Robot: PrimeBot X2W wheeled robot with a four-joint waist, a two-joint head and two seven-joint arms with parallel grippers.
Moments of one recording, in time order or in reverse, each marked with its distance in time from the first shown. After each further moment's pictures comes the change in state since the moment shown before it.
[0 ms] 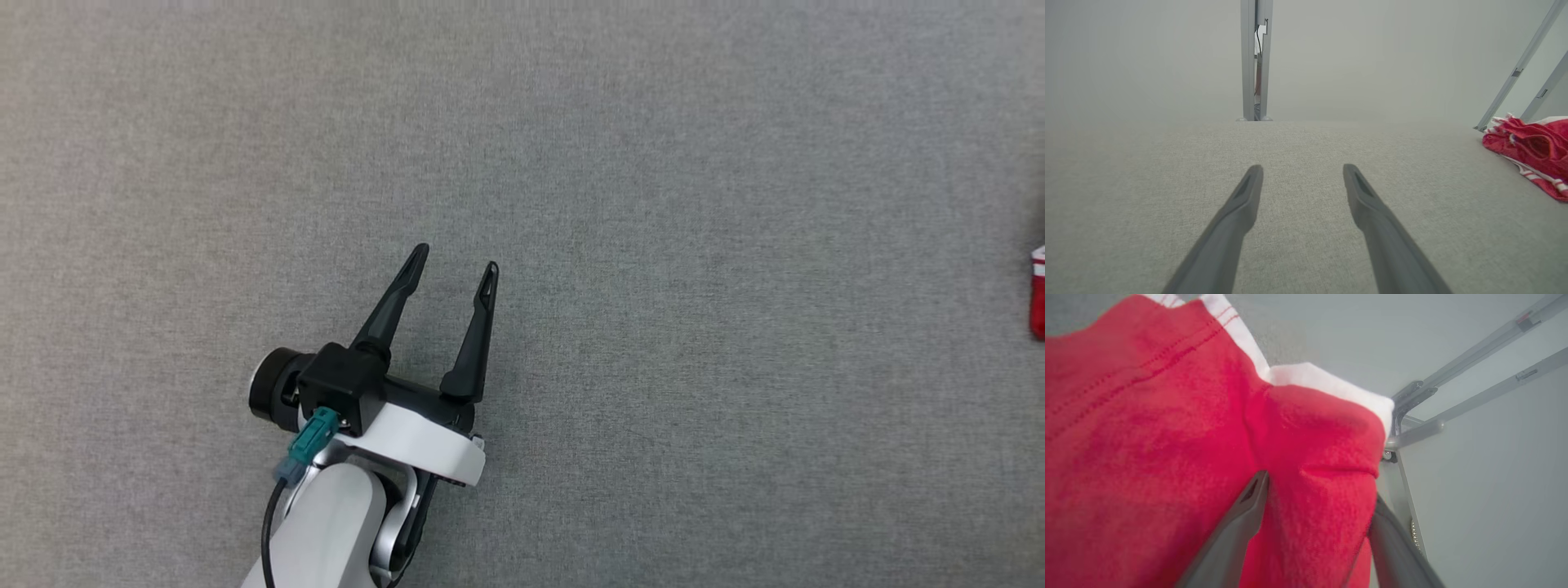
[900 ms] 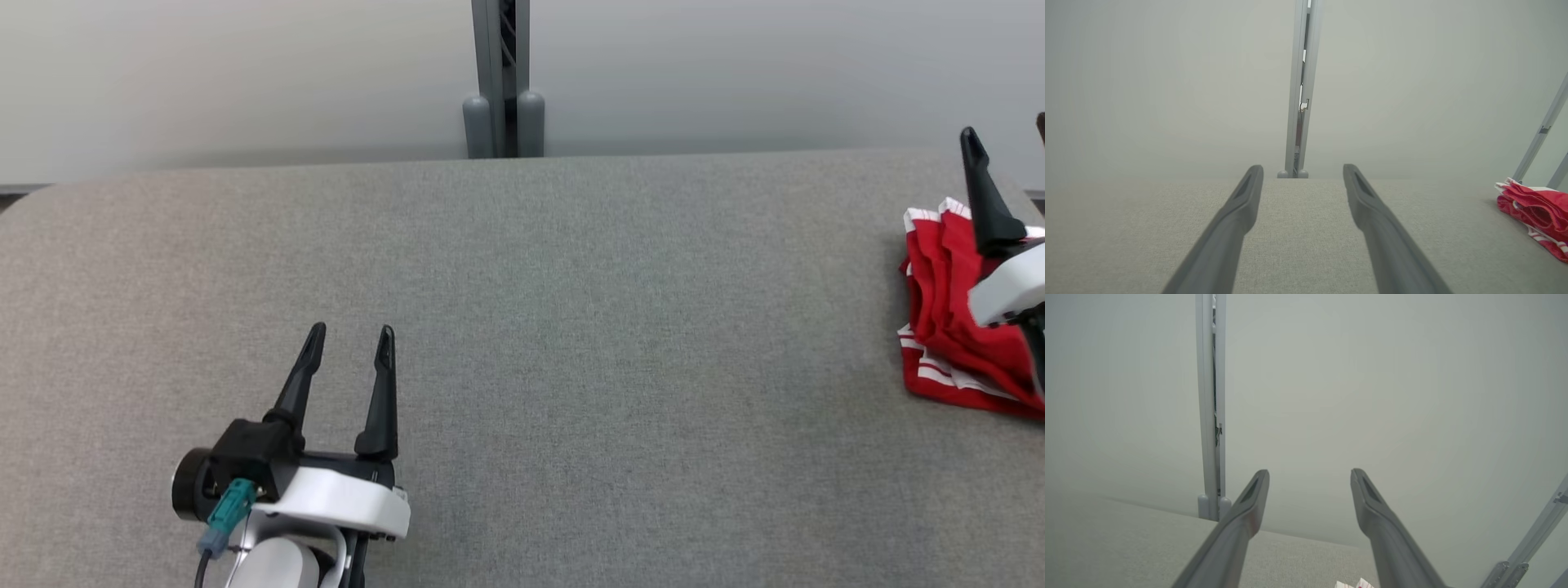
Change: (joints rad) left arm 0.189 0.001 0.184 -0.026 0.014 0.027 0.000; right arm 0.158 0.289 -0.205 -0.457 -0.064 0.000 -0.192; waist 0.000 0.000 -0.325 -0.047
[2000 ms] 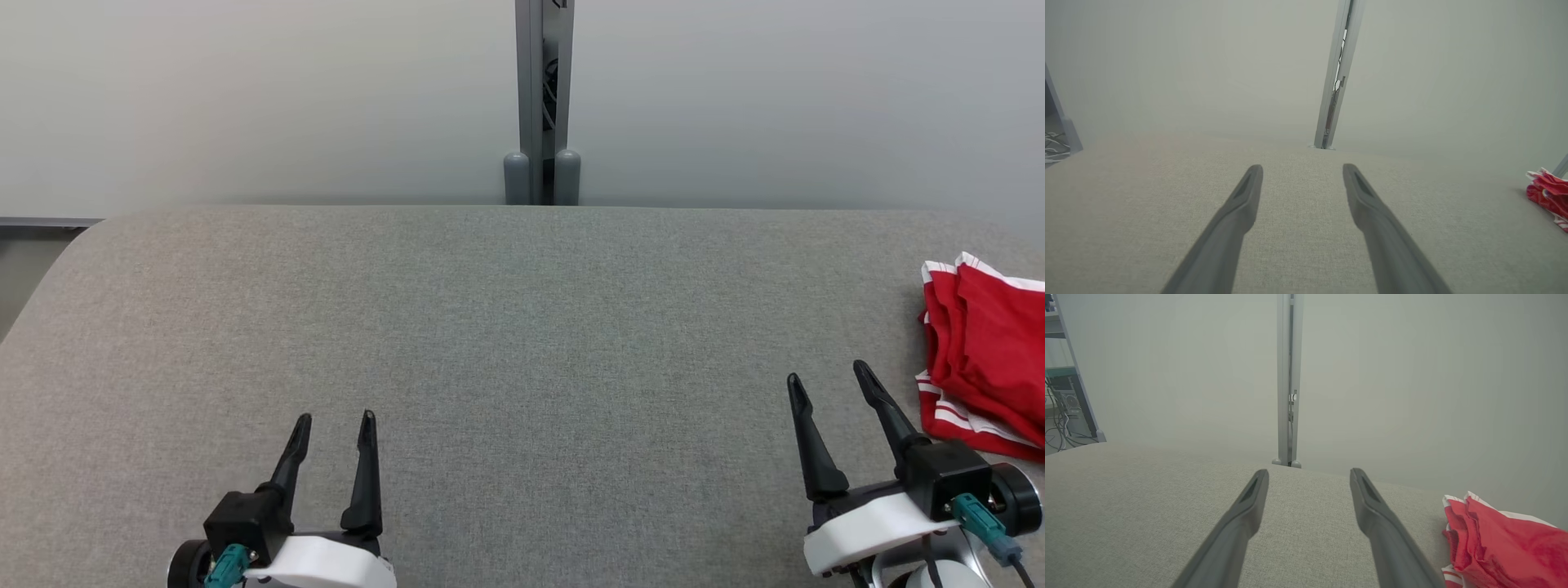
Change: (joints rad) left arm 0.130 -0.001 0.035 0.048 -0.019 0.018 0.000; right arm 0.605 0.425 -0.262 -0.423 -0.391 0.000 -0.003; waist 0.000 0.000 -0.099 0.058
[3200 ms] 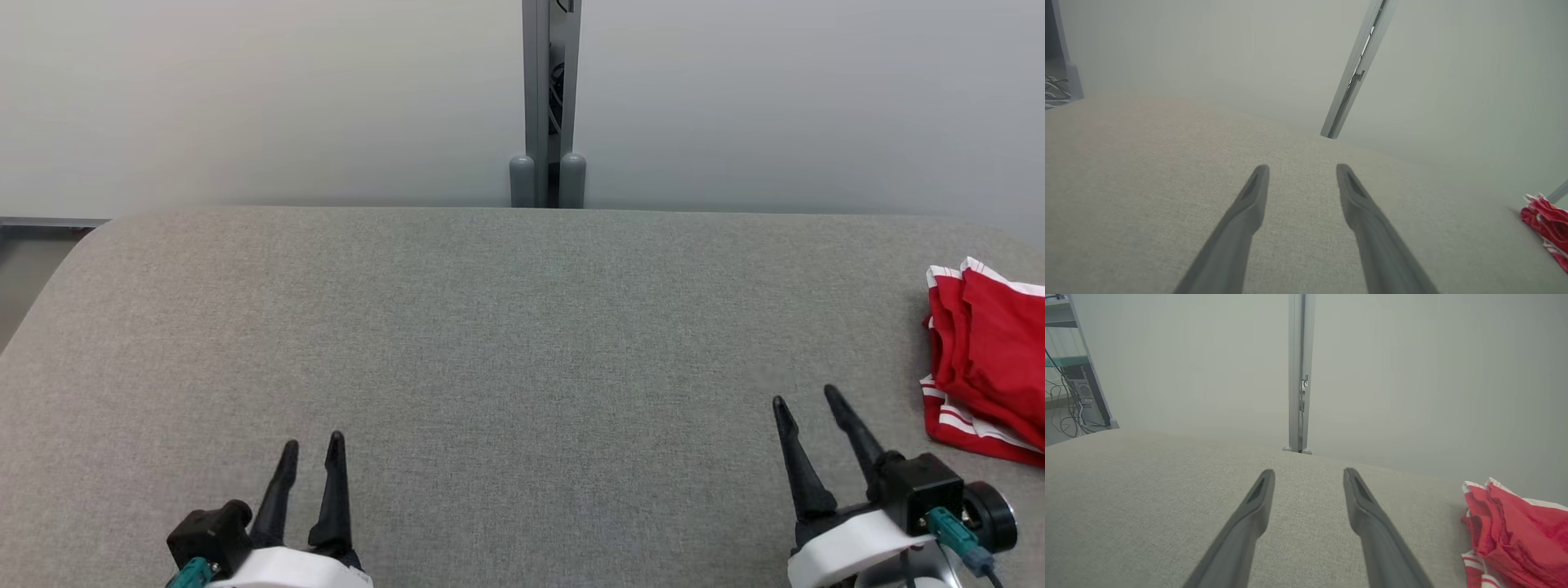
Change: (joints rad) left arm 0.005 0.000 0.052 0.071 -0.160 -0.061 0.001; right arm 0.007 0.005 0.033 0.033 0.002 0.000 0.001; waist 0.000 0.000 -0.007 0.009
